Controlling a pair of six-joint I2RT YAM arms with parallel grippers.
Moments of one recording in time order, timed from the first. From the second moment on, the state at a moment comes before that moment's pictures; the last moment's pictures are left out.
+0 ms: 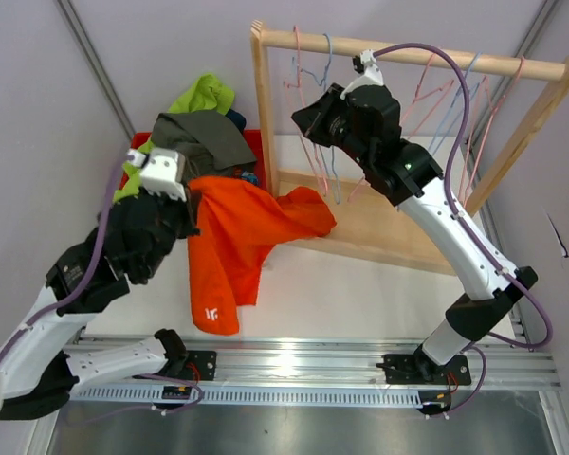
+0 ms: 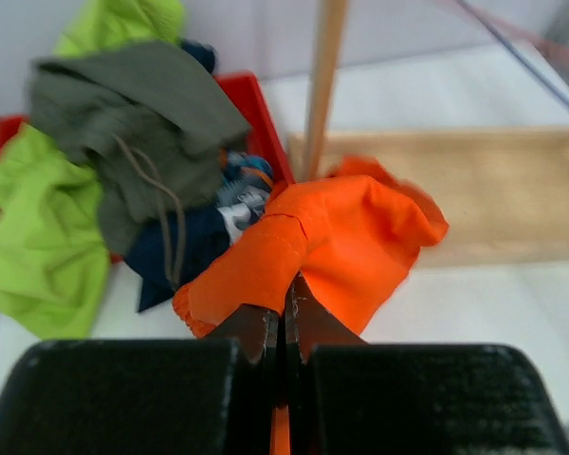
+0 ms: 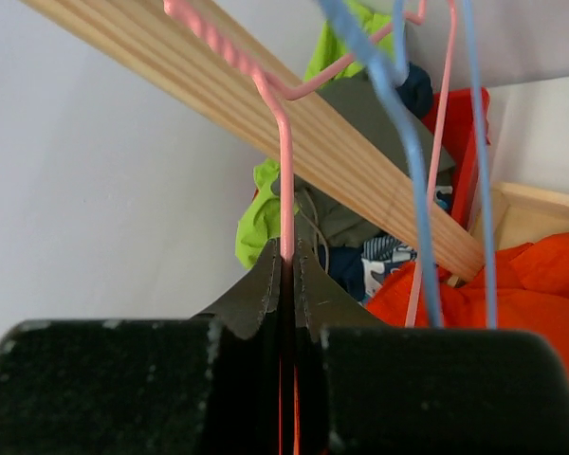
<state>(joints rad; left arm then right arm) -0.95 0.86 1.42 -0.82 -0.68 -0.20 0.71 1.62 2.01 -0.49 0.18 0.71</state>
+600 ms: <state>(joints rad) -0.01 1.49 2.37 -0.79 -0.25 -0.08 0.70 1.17 1.23 -0.29 0.11 0.76</state>
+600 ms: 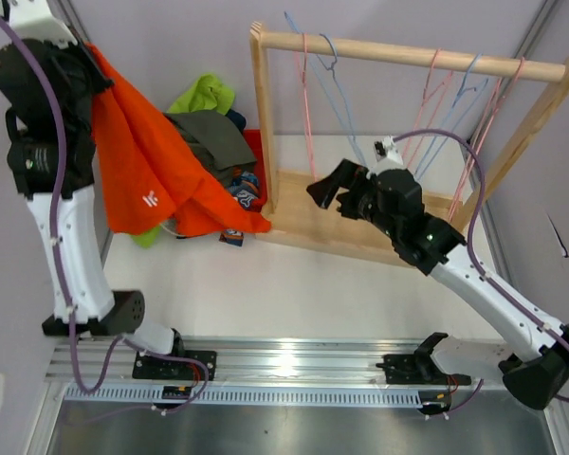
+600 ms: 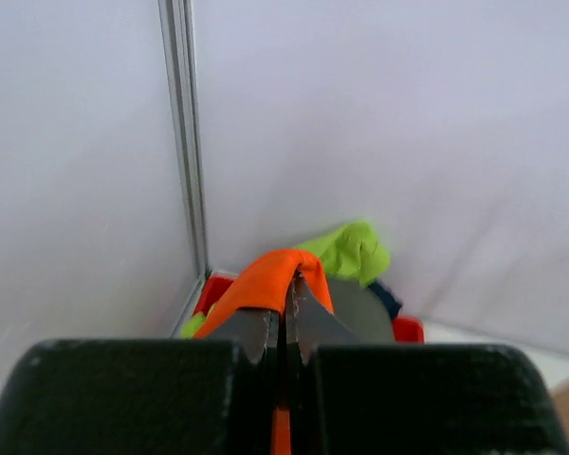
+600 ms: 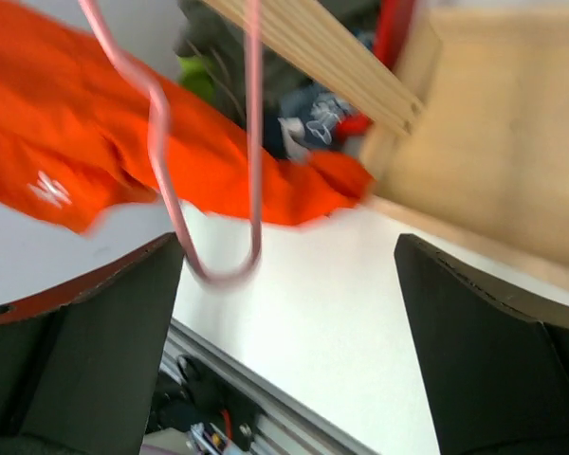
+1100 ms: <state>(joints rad) 0.07 1.97 2.52 -0.36 0.14 -0.31 0.70 0.87 0.68 -0.14 -0.02 0.77</state>
